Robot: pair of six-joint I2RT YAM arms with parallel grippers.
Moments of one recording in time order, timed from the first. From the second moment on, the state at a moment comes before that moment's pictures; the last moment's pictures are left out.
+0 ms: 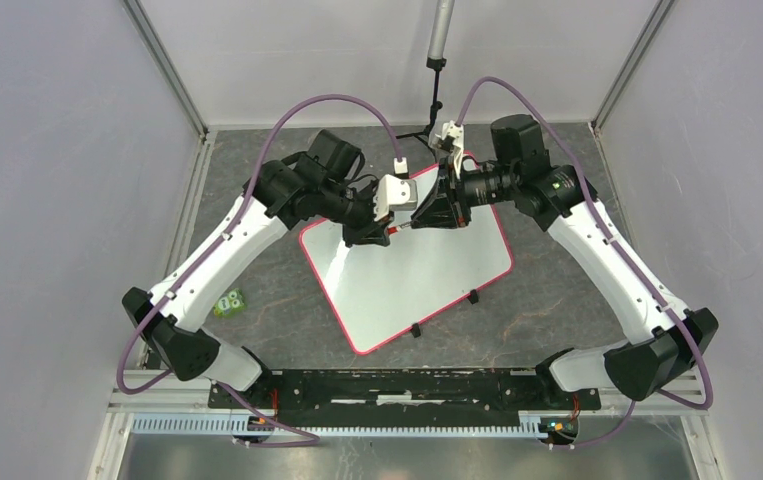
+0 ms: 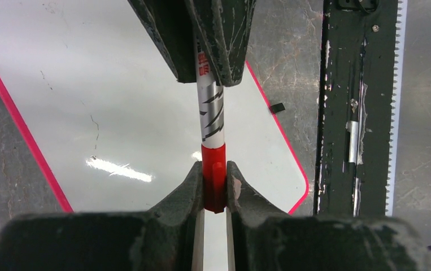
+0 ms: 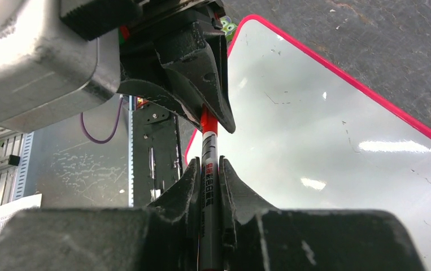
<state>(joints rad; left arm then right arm) -0.70 1.48 1.67 -1.08 0.57 0.64 0.48 1.37 1.49 -0.69 -0.97 -0.15</state>
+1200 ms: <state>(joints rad) -0.76 1.54 1.79 -1.23 0.49 0.73 0.52 1.37 1.49 -0.73 -0.94 -0.17</state>
